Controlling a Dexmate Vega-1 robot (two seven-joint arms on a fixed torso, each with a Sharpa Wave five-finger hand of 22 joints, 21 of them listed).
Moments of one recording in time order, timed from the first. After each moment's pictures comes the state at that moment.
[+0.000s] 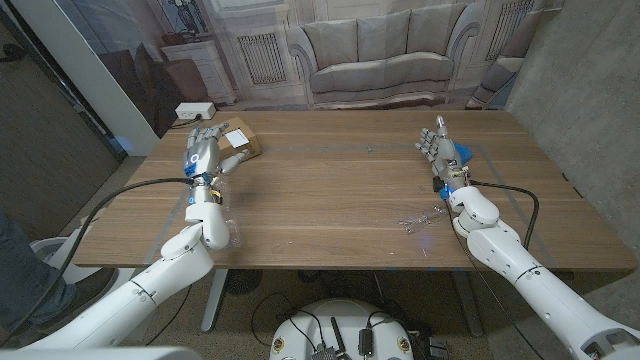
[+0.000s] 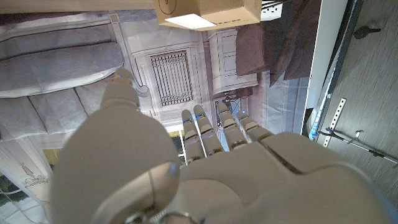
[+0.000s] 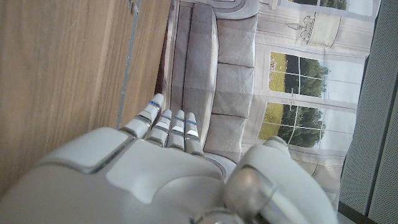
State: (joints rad) left arm 1.09 0.74 0.41 -1.80 0.47 0.47 0.82; left_hand 0.99 0.02 0.06 -0.15 0.32 0.36 -0.14 0.26 0.19 0.38 -0.19 0.24 0.19 0.19 -0.04 0.19 0.17 -0.02 -0.04 0.19 0.18; right arm -0.99 -0.53 -0.31 -1.52 0.68 0.26 -0.14; right_hand 0.30 -0.02 -0.02 0.07 0.27 0.24 0.07 0.20 0.19 0.23 0.06 0.21 0.18 0.17 0.01 0.20 0.18 0.24 -0.04 0.33 0.17
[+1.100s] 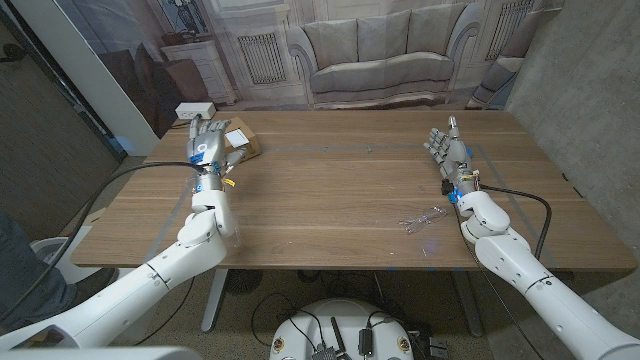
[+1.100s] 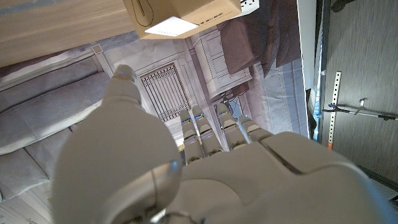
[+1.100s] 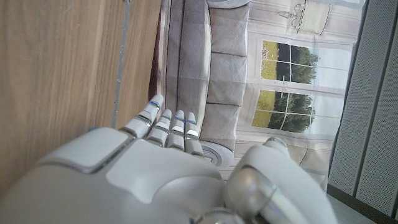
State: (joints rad) left arm 0.96 0.75 0.55 -1.82 0.60 0.75 0.70; left_hand 1.03 0.01 0.06 -0.14 0.31 0.39 -0.16 0.25 0.19 0.41 -0.21 0.22 0.19 0.17 -0.04 0.19 0.17 -0.10 0.04 0.19 0.18; right arm -1.06 -0.55 -0.26 -1.57 0.71 0.30 -0.14; right_hand 0.29 -0.02 -0.03 0.07 0.27 0.25 0.08 0.20 0.19 0.23 0.06 0.21 0.18 0.17 0.01 0.20 0.18 0.24 -0.04 0.32 0.17
